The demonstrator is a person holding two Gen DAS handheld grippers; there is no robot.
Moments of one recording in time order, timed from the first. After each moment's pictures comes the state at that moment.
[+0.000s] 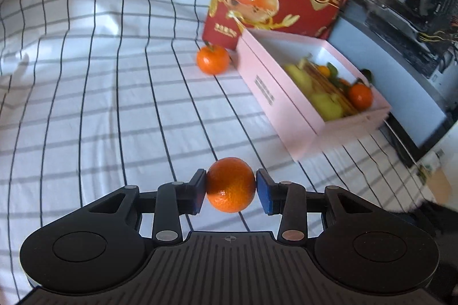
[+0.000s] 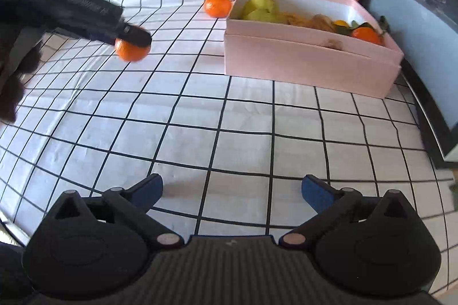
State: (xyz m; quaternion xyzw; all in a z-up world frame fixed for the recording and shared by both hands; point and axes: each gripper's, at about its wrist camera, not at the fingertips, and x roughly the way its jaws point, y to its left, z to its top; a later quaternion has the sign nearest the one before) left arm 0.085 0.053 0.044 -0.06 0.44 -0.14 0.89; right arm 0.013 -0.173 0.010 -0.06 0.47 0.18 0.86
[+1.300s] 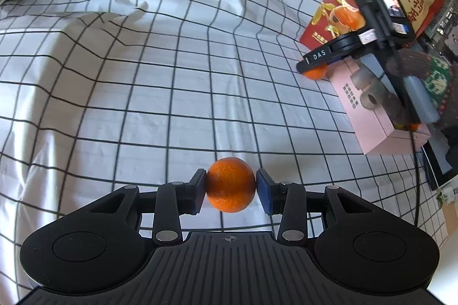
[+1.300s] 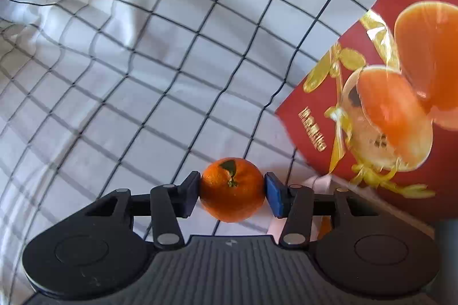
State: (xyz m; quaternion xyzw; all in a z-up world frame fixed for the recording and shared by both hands) left arm 0.038 0.162 0.047 -0.14 0.46 -0.02 0.88; right arm 0.285 -0.004 0.010 -0.22 0.49 0.22 0.81
